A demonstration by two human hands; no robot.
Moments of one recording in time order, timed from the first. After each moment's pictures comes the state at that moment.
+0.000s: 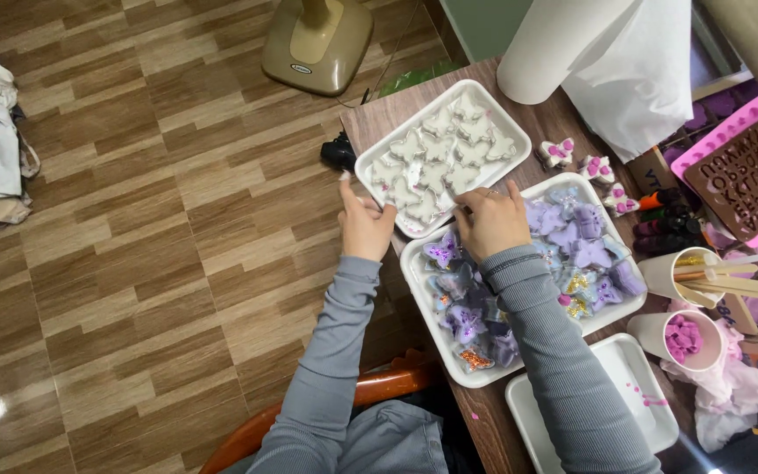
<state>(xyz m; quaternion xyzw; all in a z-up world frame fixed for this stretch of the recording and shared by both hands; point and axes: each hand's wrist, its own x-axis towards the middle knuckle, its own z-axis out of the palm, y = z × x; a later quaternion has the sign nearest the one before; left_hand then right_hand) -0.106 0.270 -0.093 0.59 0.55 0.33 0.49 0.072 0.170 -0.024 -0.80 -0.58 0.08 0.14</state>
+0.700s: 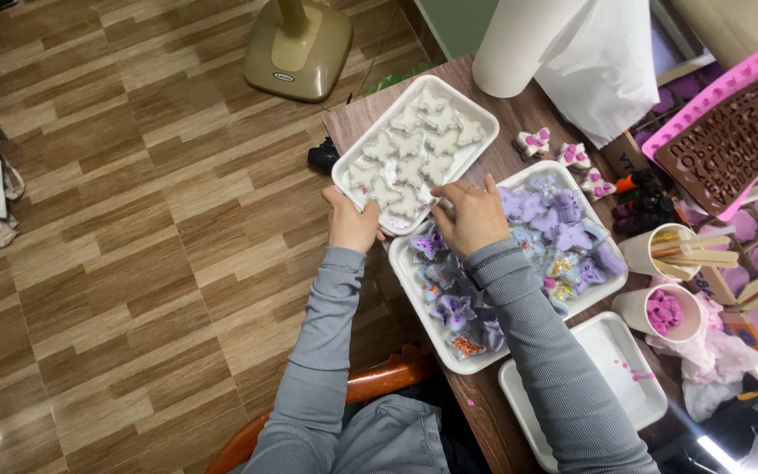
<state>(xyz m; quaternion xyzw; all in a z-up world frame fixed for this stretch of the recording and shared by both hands) -0.106 0.276 -0.103 0.53 0.48 0.35 0.61 0.061 0.161 -0.012 -0.77 -0.59 0.09 0.22</state>
